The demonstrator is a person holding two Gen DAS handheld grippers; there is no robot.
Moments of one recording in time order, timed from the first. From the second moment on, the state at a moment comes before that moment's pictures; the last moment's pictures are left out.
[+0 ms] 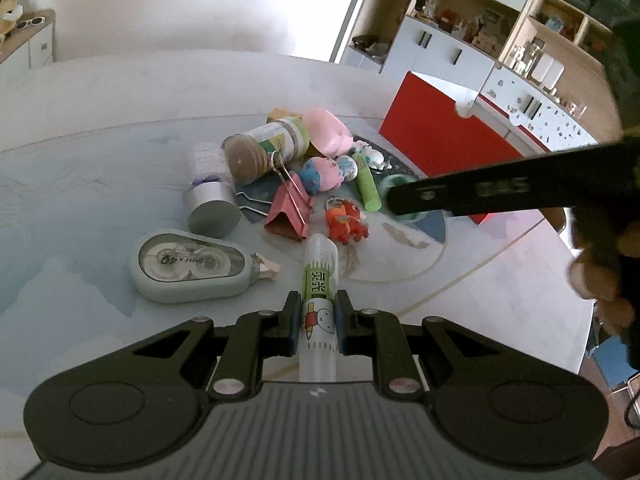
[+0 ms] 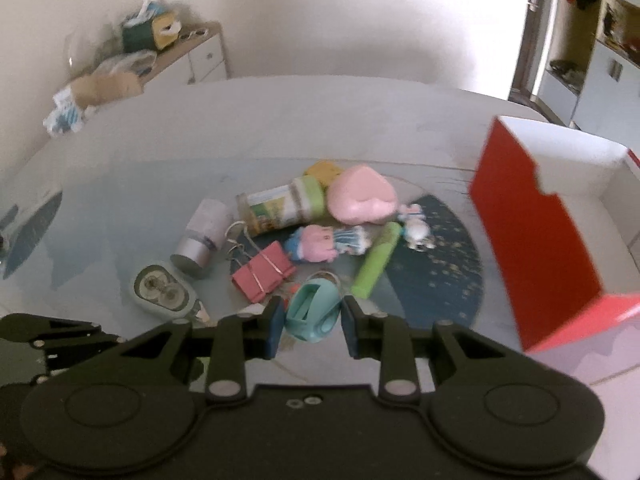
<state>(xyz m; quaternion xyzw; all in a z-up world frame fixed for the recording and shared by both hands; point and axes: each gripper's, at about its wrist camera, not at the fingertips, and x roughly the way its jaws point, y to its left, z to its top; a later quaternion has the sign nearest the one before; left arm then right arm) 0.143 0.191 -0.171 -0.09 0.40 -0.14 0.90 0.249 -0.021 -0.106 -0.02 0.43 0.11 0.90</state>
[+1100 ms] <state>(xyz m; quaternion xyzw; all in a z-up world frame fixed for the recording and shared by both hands) 0.241 0.019 -0.052 -0.08 0.35 -0.14 0.92 0.268 -0.246 -0.053 0.03 0.37 0.10 0.92</state>
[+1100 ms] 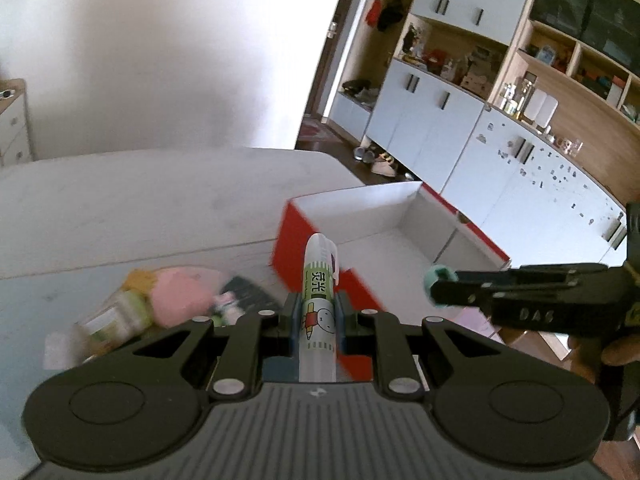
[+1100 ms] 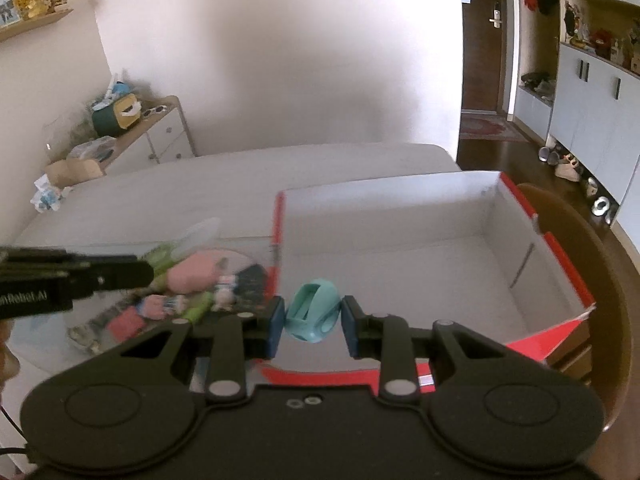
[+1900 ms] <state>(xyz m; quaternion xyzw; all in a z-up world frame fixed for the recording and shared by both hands) 0.392 -0.121 -0.106 -0.01 0.44 -0.16 0.88 0.354 -0.327 -0.115 -0.01 0.45 0.08 0.89</state>
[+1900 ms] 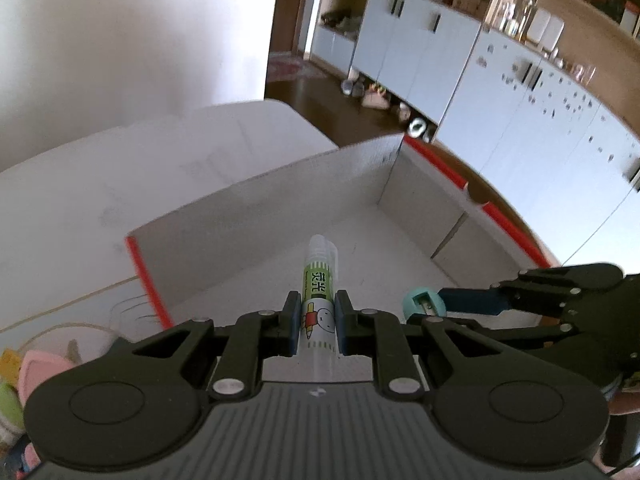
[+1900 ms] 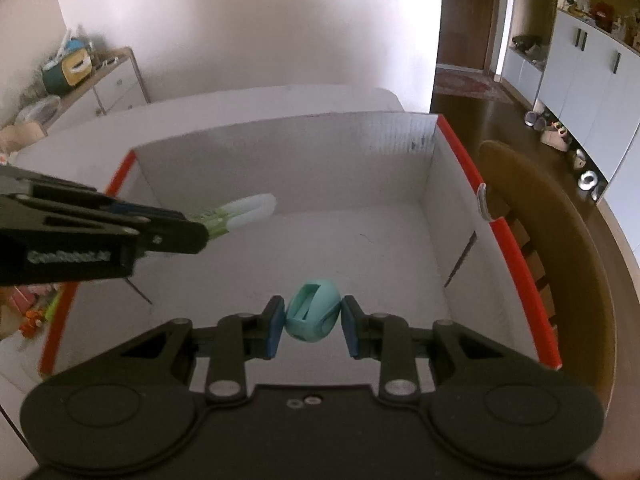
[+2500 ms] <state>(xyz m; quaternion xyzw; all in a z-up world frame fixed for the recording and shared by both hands) 0.439 -0.156 -0.156 0.03 0.54 -0.15 0.83 0.388 -0.327 -0.148 -0.03 0.54 0.08 0.84</state>
